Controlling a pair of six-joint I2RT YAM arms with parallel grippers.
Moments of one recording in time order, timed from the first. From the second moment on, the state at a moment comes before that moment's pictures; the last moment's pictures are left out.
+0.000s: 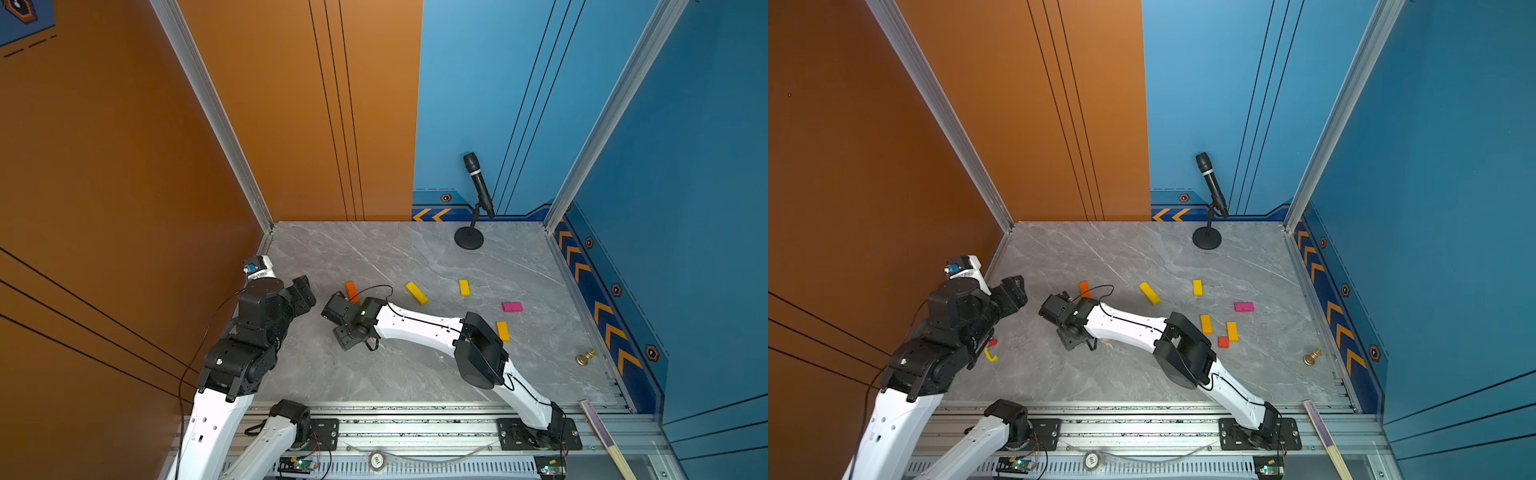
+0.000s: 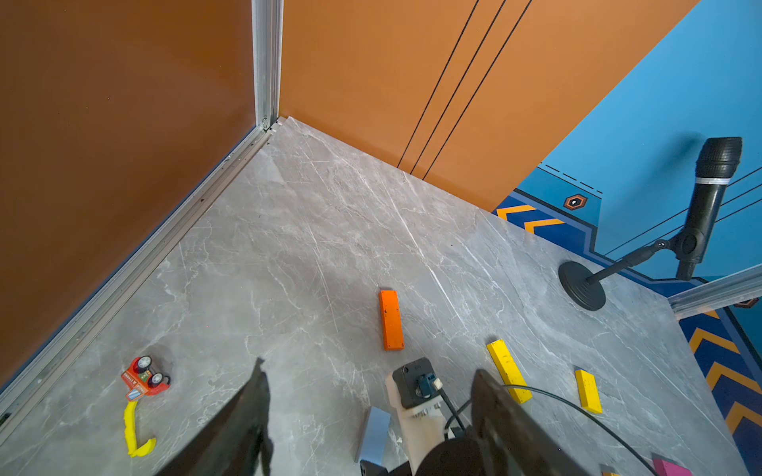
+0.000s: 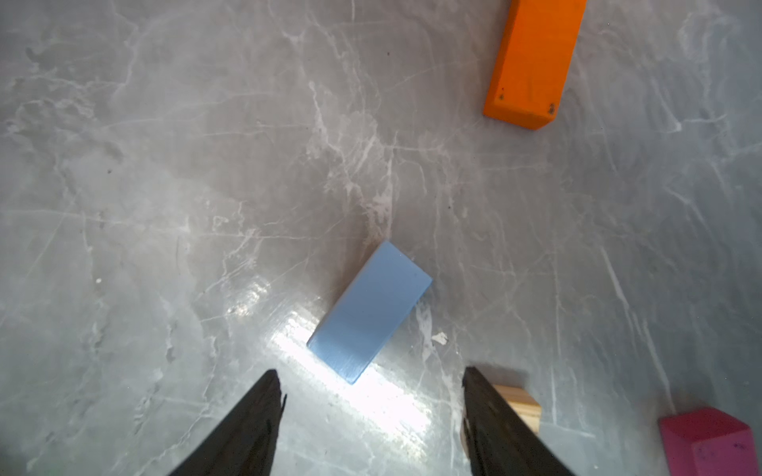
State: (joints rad) left arm -0.25 0.74 1.09 -0.84 -0.33 -0.54; right arm 1.15 2.36 2.09 -0.88 0.20 0.50
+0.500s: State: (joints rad) left arm -0.24 0.73 1.00 -0.84 -0.33 -0.54; right arm 1.11 2.44 2.19 -0.96 0.25 0.55
